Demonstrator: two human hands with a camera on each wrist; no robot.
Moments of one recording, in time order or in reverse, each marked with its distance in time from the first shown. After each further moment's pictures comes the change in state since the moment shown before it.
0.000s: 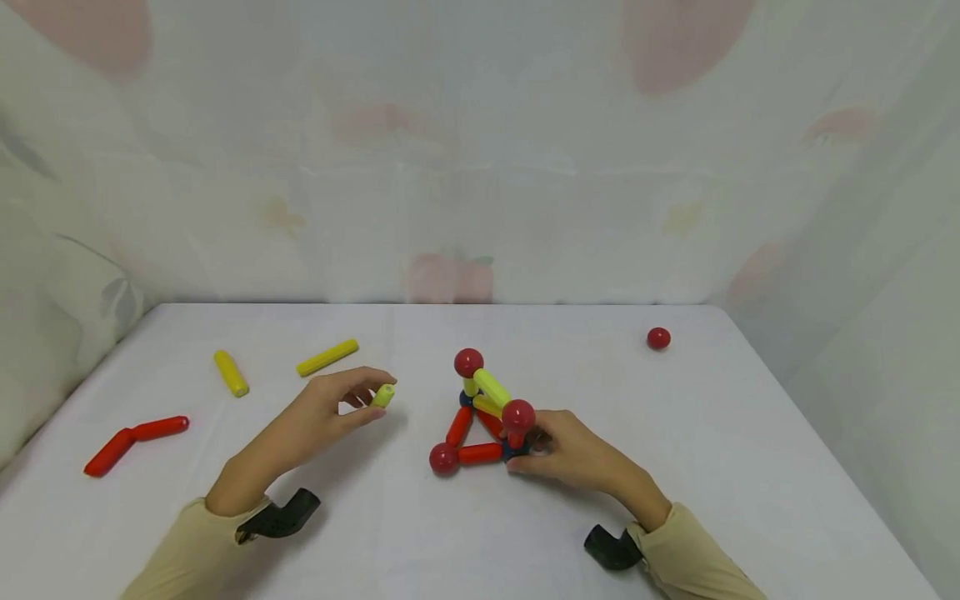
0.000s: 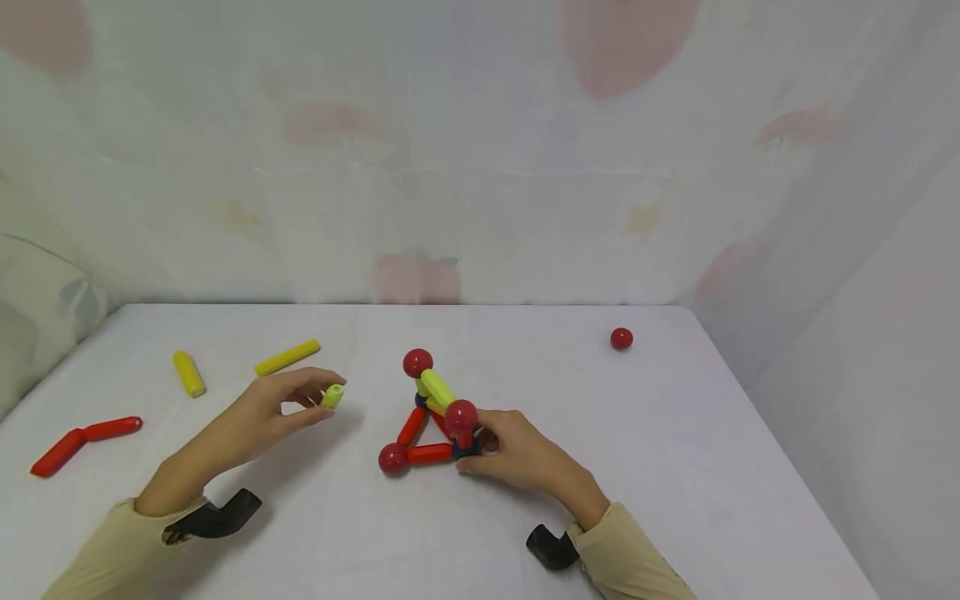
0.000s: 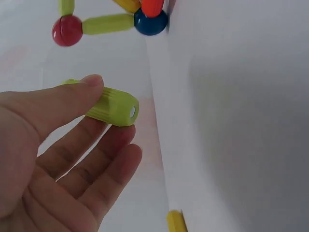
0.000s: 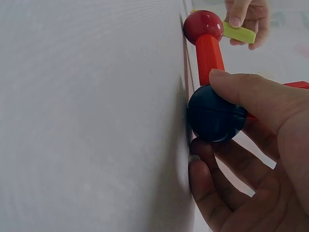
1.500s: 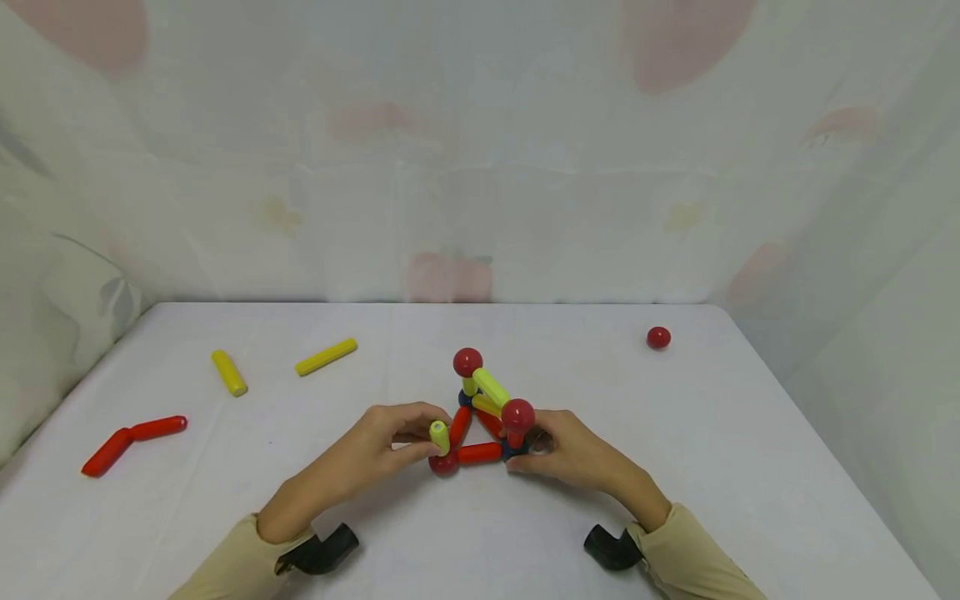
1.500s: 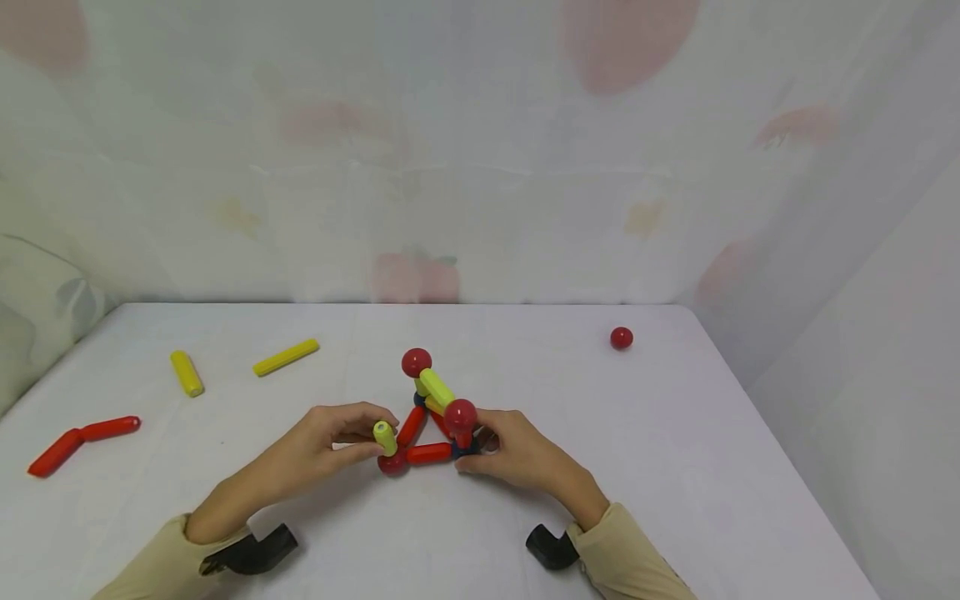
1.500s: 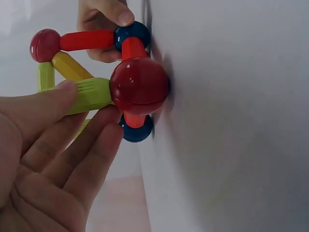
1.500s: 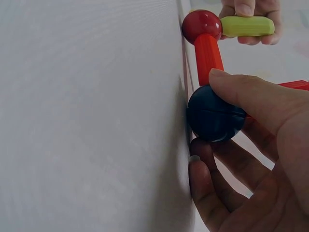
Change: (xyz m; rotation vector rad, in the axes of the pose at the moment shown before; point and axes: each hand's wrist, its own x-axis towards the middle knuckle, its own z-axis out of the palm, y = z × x) left_hand 0.003 0.042 0.045 -0.337 -0.210 -0.002; right_hand -0.001 0.001 0.001 -0.006 0.010 -0.010
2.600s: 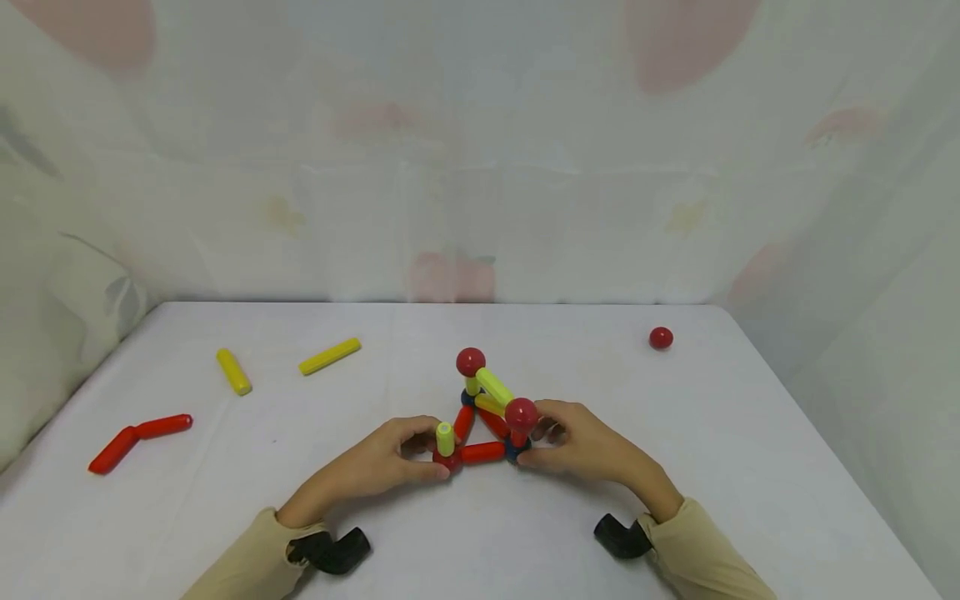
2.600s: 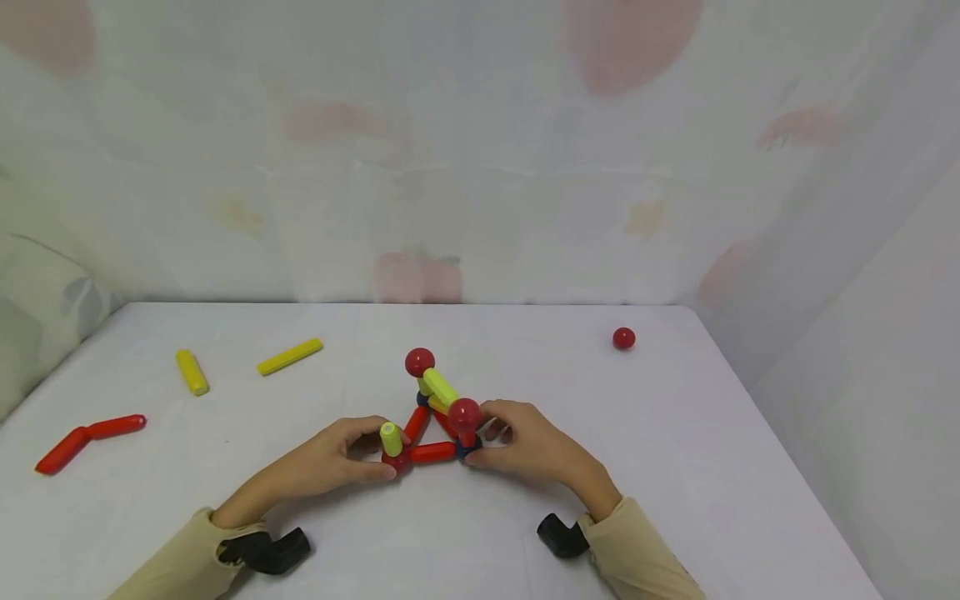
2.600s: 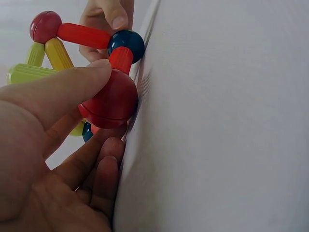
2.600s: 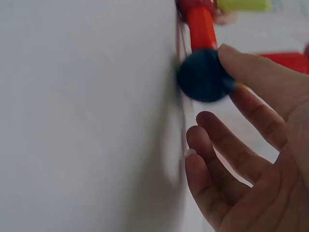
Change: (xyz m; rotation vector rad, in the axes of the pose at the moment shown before) left_hand 0.001 -0.030 0.013 -0.088 -0.105 -0.175; right_hand -0.003 0.004 -0.014 0.020 -0.008 -0.016
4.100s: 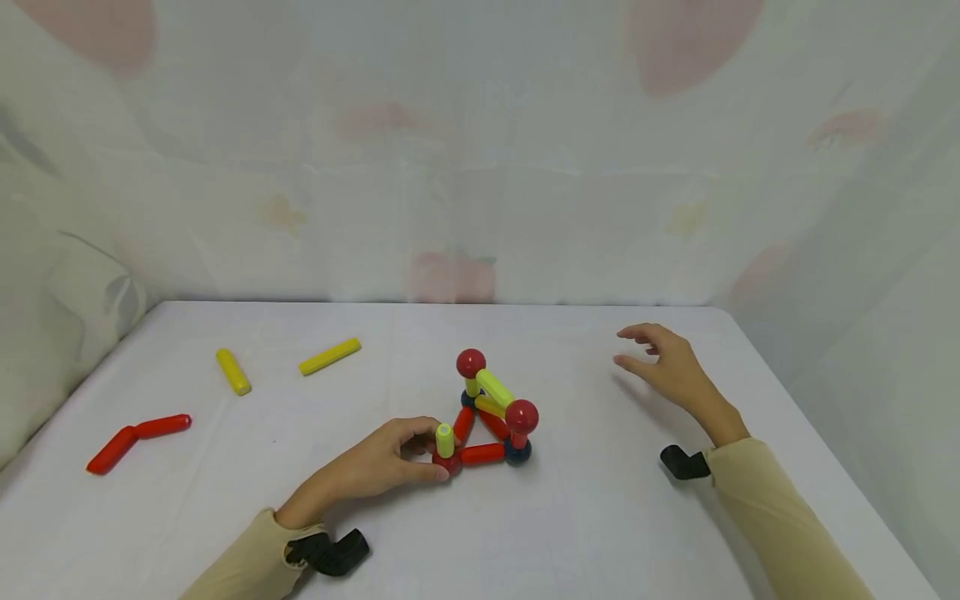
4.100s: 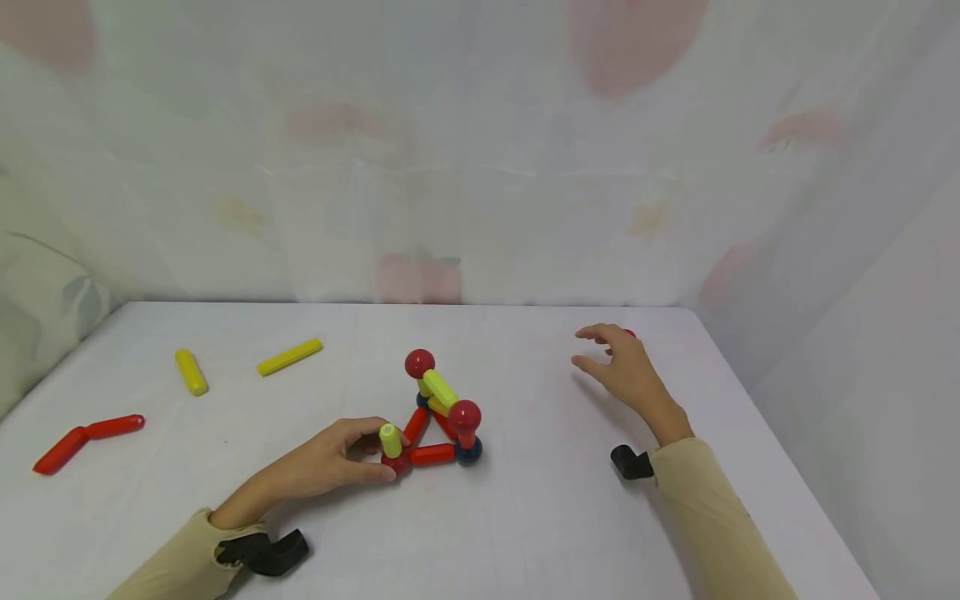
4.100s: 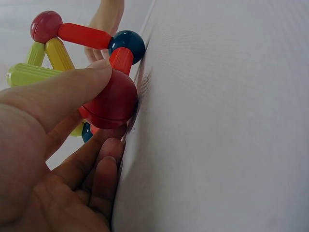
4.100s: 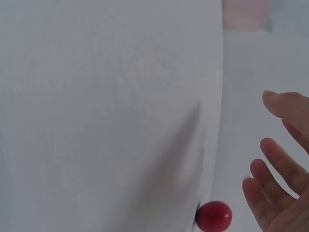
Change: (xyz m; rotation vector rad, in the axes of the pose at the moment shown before) left_hand -0.001 -0.002 0.000 -0.023 -0.001 -0.018; right_hand -0.010 0.069 -0.110 -0.259 0.465 0.095
